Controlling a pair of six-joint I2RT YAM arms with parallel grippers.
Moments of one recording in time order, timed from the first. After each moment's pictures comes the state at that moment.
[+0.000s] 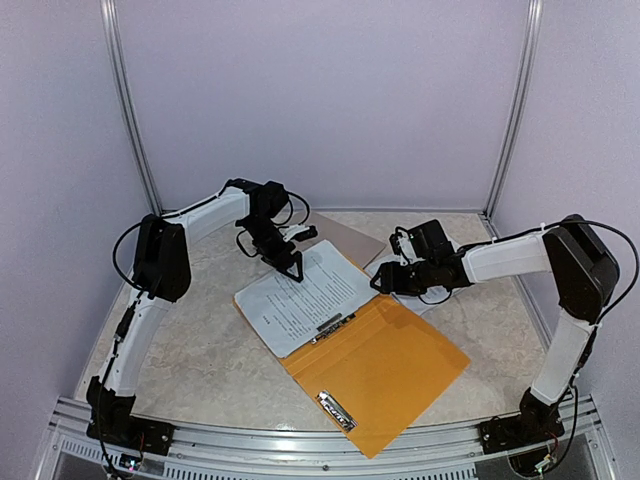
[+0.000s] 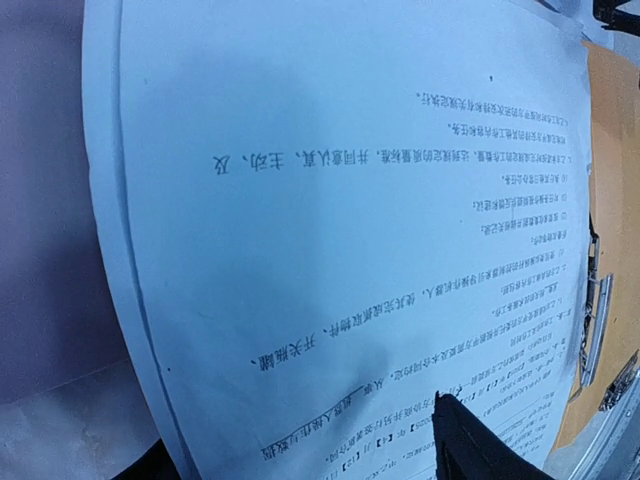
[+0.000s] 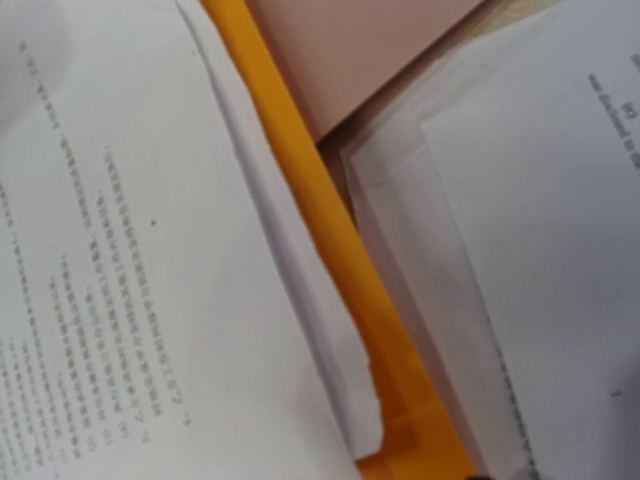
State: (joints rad) left arm -0.51 2.57 2.40 -1.23 0.45 0.38; right arm 0.55 1.80 1.00 0.02 -0.17 0.47
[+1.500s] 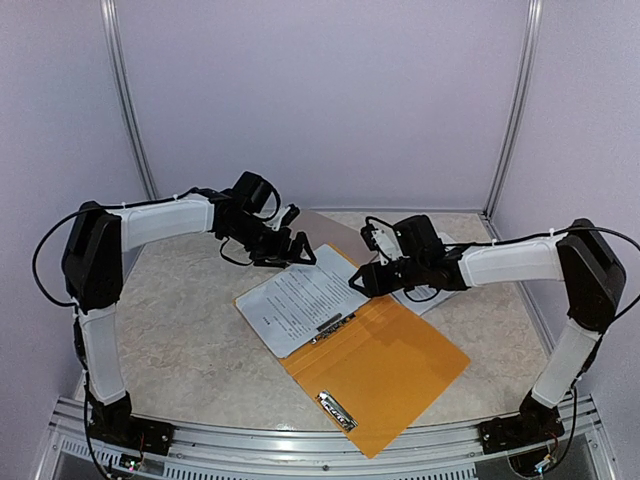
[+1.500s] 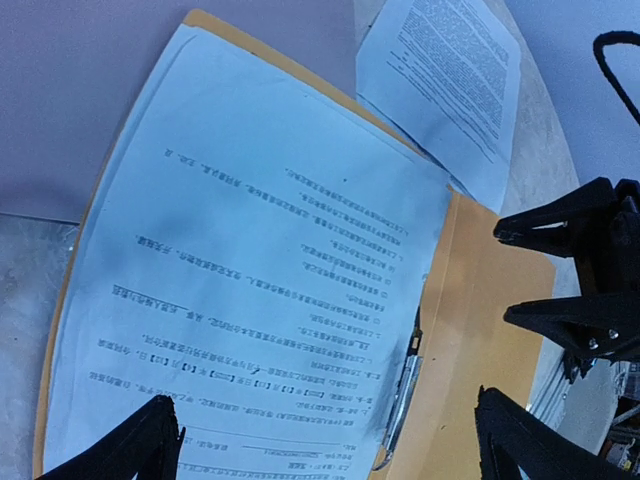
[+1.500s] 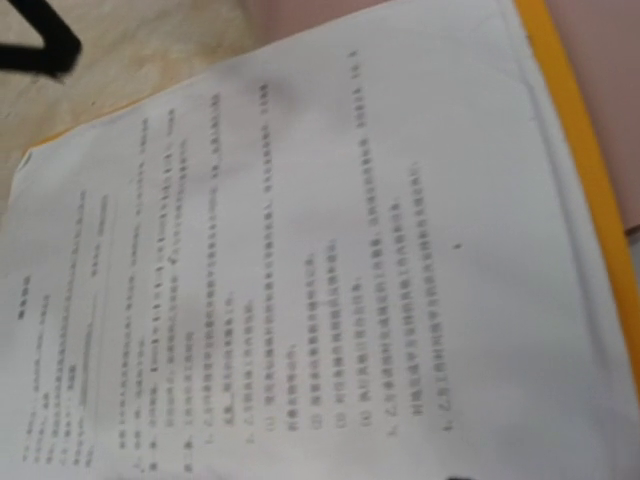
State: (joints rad) left arm -0.56 1.99 1.61 -0.58 0.42 -0.28; right arm 0.68 1.73 1.03 0.04 -0.20 0.27
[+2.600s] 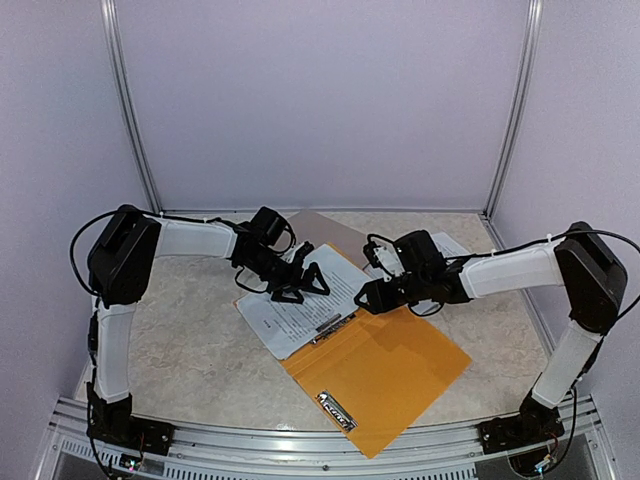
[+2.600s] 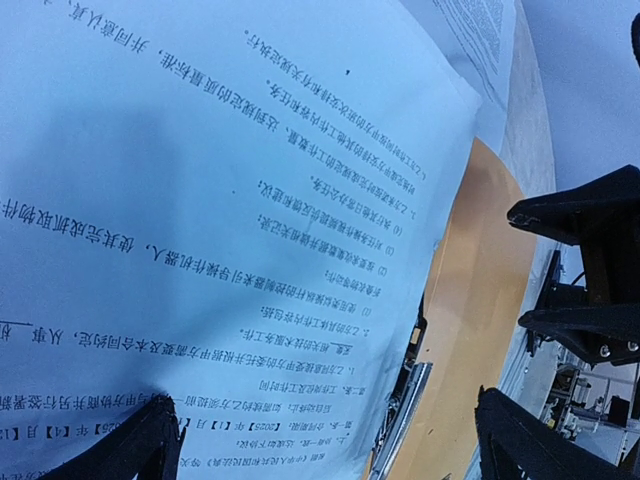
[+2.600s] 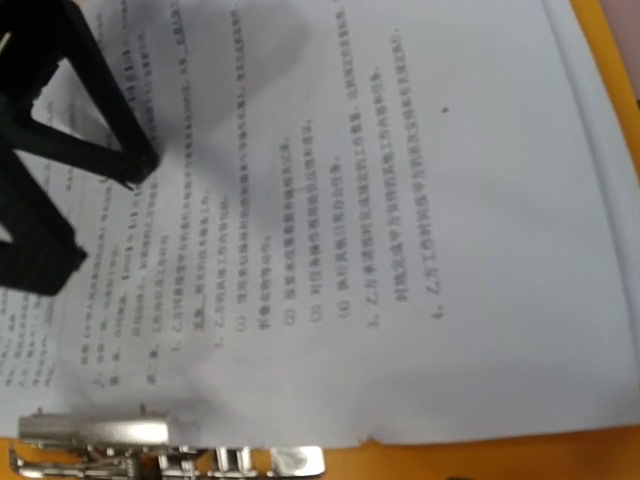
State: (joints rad) left arm -0.61 2.15 1.52 -0.40 0.66 -0.40; right arm 0.71 1.72 0.94 0.04 -0.18 0.26
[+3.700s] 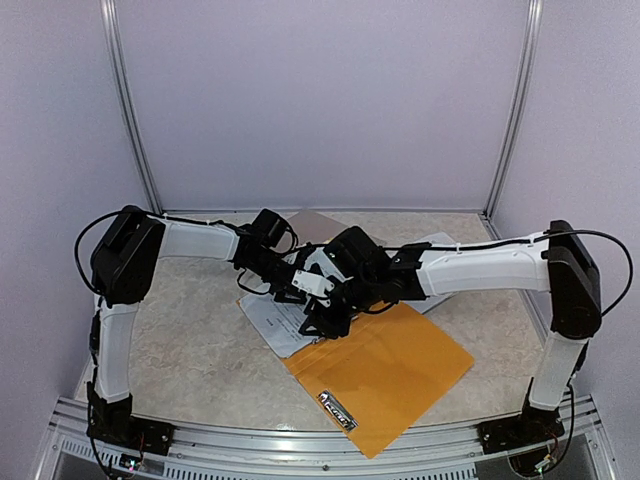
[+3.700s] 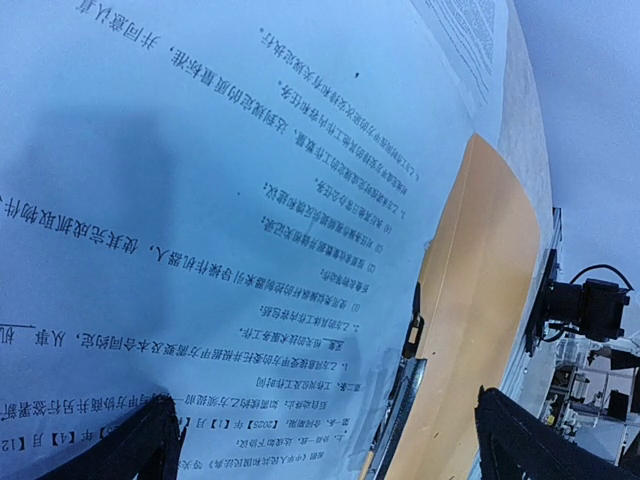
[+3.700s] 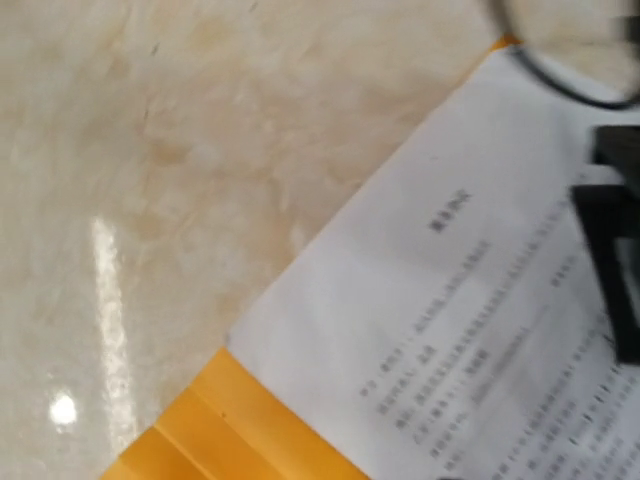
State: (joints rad) left arm -0.61 2.17 1.51 -0.36 0.68 -0.40; right arm 1.00 1.83 1.31 -0.29 -0.26 -0.29
